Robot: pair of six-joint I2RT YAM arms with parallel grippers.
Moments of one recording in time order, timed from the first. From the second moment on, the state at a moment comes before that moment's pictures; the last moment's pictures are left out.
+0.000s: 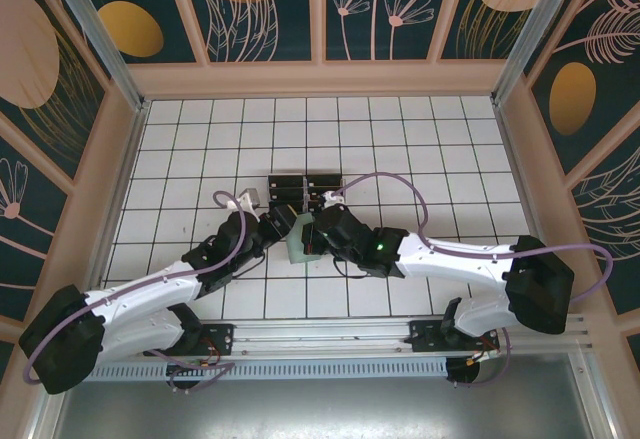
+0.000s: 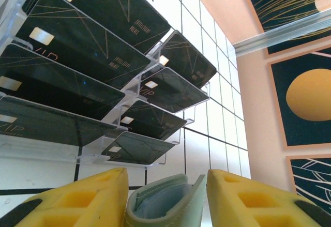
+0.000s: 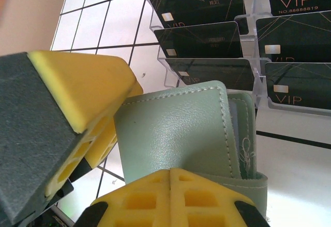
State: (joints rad) left arm -0.81 1.06 0.39 0.27 -0.13 -1.18; right arm 1.13 1.36 0.82 -0.11 0.18 0.94
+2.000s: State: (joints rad) left arm -0.84 1.07 0.29 0.41 -0.17 -1.12; right arm 1.05 1.22 0.59 -0.04 0.16 0.99
